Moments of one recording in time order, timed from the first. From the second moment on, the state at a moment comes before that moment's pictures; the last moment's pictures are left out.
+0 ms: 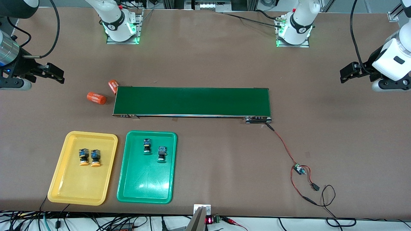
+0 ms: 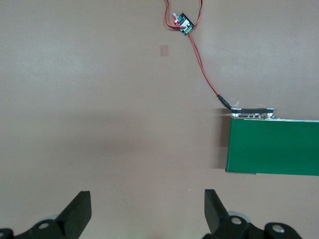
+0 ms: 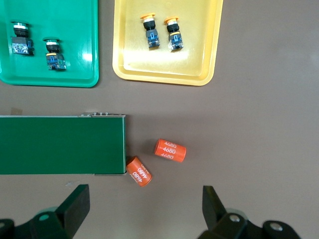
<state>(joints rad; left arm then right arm) 0.02 0.03 -0.09 -1.56 0.05 1.51 -0.11 -0.02 -0.01 0.06 -1.69 -0.07 1.63 0.04</state>
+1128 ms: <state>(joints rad) 0.01 0.03 -0.10 -1.55 0.05 1.51 -0.11 -0.03 -0.01 0.06 -1.69 -0.07 1.63 0.04</state>
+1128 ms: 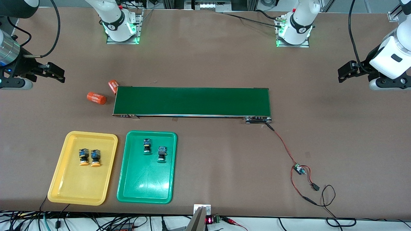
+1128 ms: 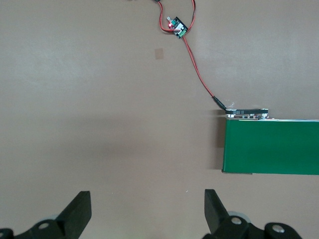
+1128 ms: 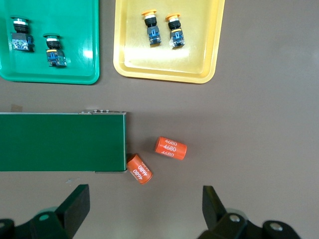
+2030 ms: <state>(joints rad) 0.01 0.04 -0.10 -1.55 0.04 1.51 -0.11 -0.04 0.01 0.06 -1.69 0.01 1.64 0.04</state>
